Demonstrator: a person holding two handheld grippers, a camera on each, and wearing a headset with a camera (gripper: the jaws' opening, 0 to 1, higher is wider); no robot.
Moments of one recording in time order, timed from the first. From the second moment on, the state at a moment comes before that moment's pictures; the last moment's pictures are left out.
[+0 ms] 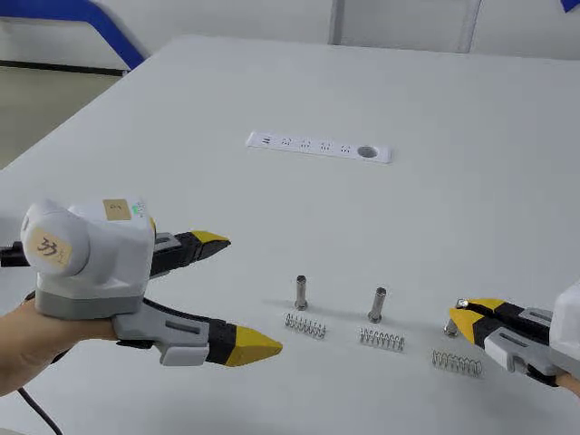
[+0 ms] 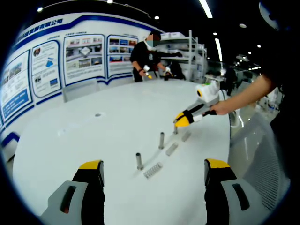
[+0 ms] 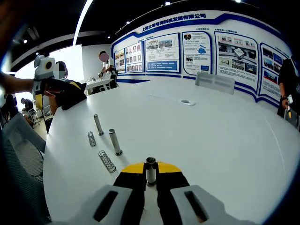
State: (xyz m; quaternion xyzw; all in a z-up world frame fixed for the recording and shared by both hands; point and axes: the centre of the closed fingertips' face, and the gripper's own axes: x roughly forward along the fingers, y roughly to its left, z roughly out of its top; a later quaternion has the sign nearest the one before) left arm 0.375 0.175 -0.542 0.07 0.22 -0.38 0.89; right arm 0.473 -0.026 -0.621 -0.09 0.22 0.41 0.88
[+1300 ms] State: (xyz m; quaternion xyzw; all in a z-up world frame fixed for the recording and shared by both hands) left arm 0.368 0.174 -0.553 0.07 0.24 -0.38 0.89; right arm 0.421 -0.037 -0.633 -0.20 0.24 0.54 0.78
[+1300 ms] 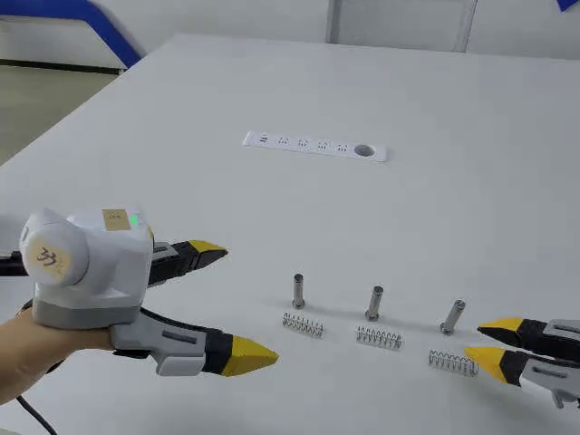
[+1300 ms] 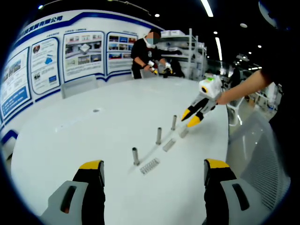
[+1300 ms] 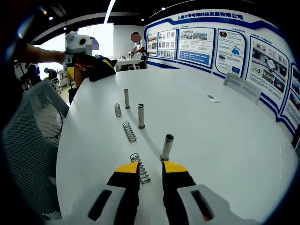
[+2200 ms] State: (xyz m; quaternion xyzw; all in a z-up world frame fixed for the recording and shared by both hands) left arm 0.369 0.174 -0.551 0.06 0.24 -0.38 0.89; right arm 0.413 -0.034 -0.664 -0.22 0.29 0.59 0.72
